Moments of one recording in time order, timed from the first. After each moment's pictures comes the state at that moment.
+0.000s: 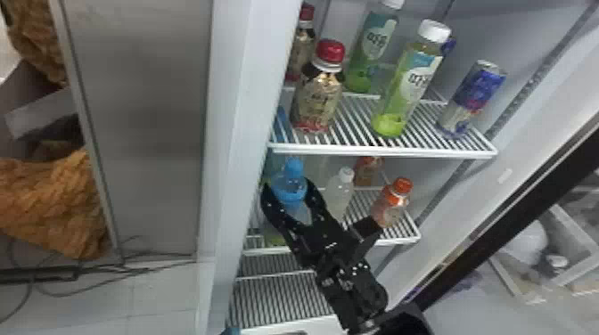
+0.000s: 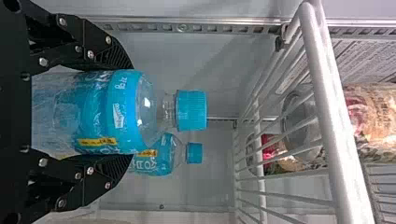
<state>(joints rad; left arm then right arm) 0.56 0.10 0.00 -2.25 1.15 1.48 -0.26 0.19 -0.26 0.16 -1.59 -0.22 -0.32 0.19</state>
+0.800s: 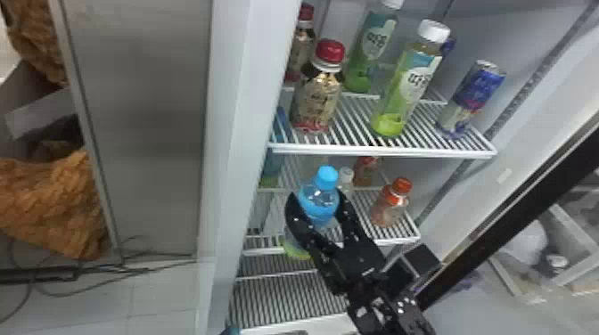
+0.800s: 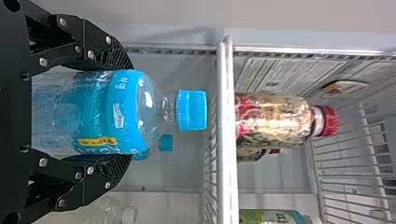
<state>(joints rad) 0.56 0.10 0.01 -2.25 1.15 1.48 -0.26 0.49 -0.26 0.04 -1.97 -0.20 -0.25 0.19</state>
